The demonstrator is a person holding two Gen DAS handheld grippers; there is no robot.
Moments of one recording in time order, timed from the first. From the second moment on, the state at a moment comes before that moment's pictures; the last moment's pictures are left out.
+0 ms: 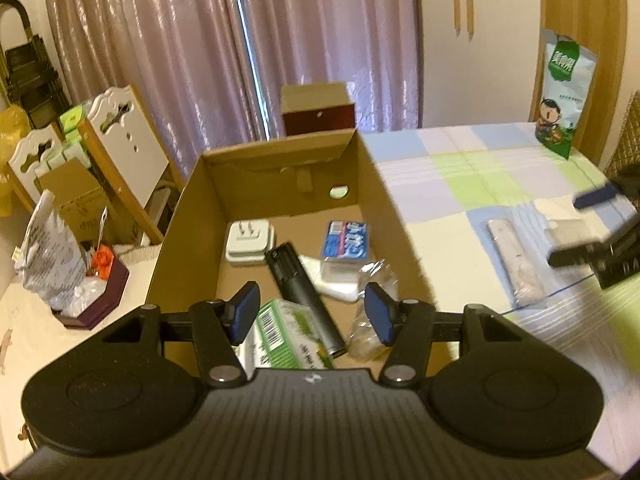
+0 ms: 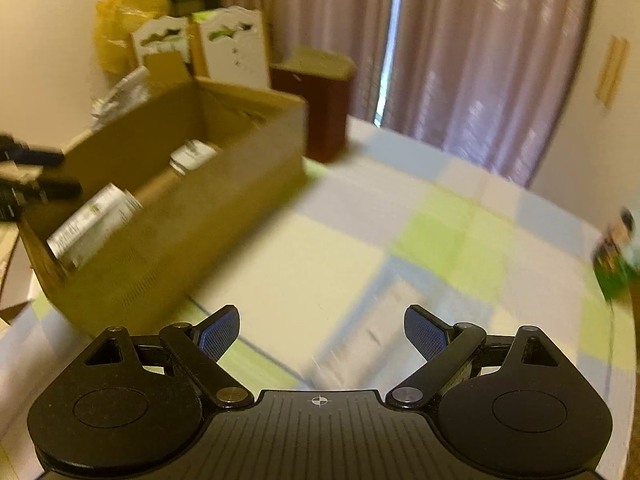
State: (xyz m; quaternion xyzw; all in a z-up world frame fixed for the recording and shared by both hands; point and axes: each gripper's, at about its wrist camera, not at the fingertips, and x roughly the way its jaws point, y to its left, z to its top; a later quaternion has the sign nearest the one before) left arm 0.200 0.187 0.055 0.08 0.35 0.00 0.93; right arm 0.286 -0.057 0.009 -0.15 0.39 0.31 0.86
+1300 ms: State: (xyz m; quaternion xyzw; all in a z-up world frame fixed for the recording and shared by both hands) left arm 0.255 0.023 -0.008 0.12 0.40 -0.13 0.90; right arm 0.345 -0.190 -0.046 0.05 0.44 0.11 0.89
